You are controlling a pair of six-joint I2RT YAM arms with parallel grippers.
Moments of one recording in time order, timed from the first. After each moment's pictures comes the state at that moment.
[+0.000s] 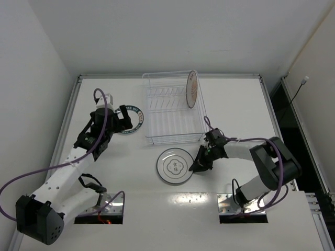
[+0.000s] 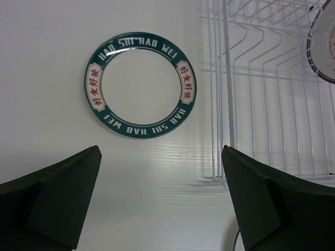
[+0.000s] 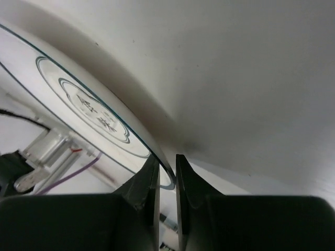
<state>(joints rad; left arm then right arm) -0.33 0.97 0.77 -0.28 -0.29 -0.42 0.42 1.55 0.47 -0.18 -0.56 0.87</state>
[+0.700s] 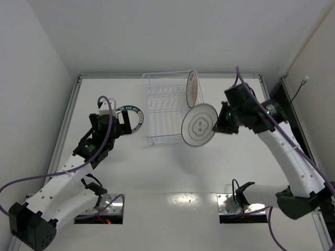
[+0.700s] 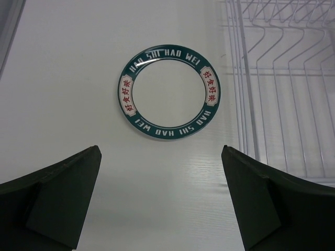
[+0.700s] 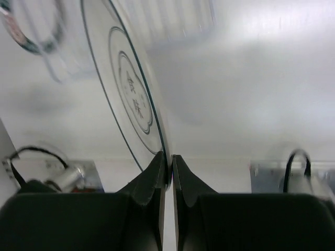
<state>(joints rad) -0.45 0.86 0.73 -0.31 -0.50 -0.30 0.48 1.17 1.39 -1.26 0.01 0.79</state>
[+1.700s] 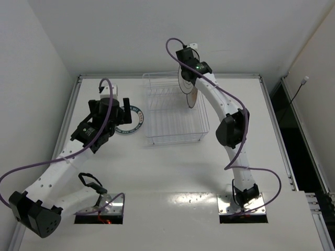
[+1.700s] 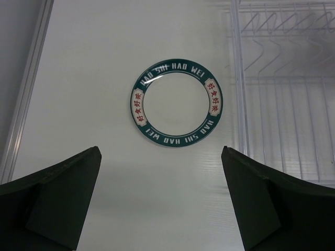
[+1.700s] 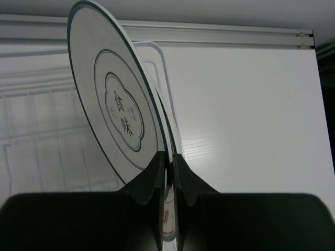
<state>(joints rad) -0.46 1.01 1.03 -0.53 -0.54 -0.27 0.45 2.33 2.41 -0.80 0.64 0.17</state>
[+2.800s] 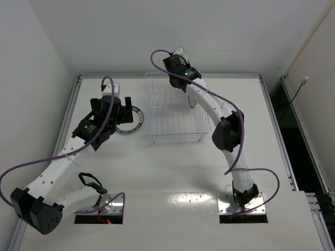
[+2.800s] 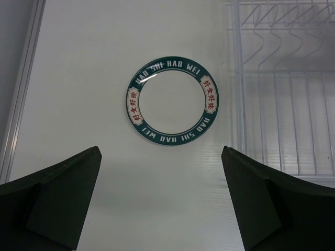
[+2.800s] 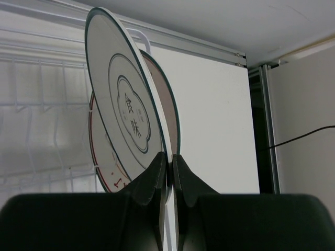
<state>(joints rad) -0.46 1.06 1.07 -0.55 -0.52 -0.27 0.56 2.31 2.35 -0.78 0.89 -0.04</state>
